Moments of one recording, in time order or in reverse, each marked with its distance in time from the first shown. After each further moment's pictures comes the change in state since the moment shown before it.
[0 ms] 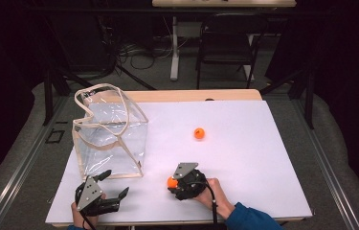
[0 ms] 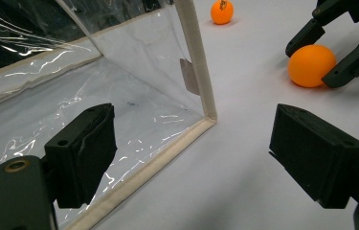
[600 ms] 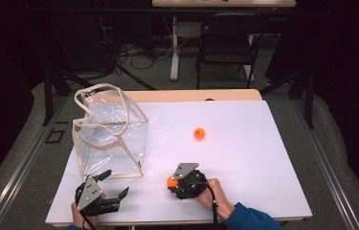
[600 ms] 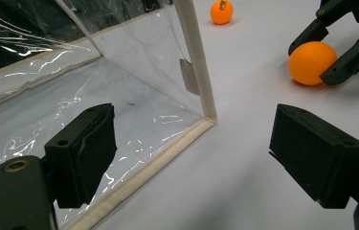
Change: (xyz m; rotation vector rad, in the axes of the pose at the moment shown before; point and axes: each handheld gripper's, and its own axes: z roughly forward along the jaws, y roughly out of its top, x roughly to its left) left arm 0.000 0.000 0.000 0.000 -0.001 0.001; right arm 0.001 0.000 -0.002 -0.014 0.003 -0.010
